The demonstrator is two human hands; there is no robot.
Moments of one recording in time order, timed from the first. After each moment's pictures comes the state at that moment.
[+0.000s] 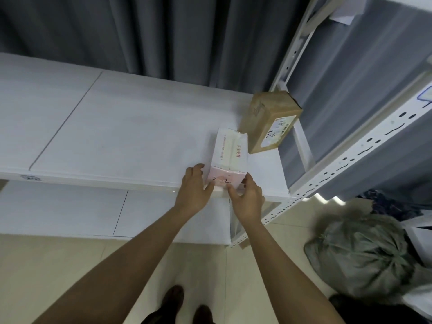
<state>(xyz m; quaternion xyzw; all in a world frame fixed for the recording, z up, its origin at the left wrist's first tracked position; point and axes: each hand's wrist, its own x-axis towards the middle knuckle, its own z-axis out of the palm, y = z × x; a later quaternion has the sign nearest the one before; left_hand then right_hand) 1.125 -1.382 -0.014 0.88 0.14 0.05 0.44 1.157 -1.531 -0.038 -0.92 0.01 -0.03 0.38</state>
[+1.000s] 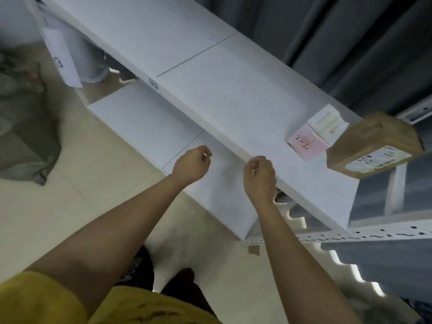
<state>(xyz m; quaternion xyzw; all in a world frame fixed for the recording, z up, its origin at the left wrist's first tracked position) 0.990 -1.308 -0.042 0.82 0.38 0.07 0.43 1.106 -1.455 -0.034 -0.90 -0.27 0.02 0.33</state>
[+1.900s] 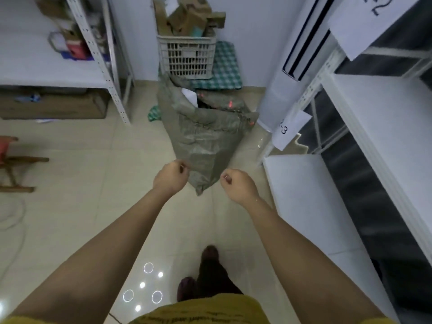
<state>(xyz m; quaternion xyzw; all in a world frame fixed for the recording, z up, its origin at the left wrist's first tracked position) 0.397 -0.922 -0.069 0.55 0.75 0.18 0.33 0.599 -0.915 -0.060 -0.63 -0.71 0.30 0.10</state>
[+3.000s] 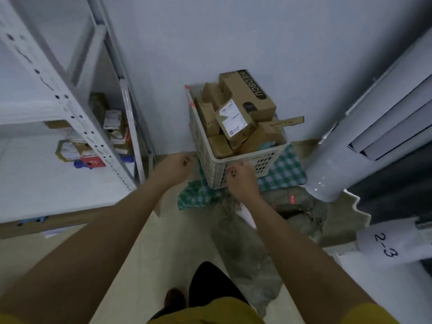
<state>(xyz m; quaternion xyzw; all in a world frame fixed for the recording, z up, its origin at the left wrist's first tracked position) -0.005 -0.255 -0.006 0.68 0.67 0.14 0.27 0.199 -0.265 -0.049 -0.67 -0.67 0.25 0.22</state>
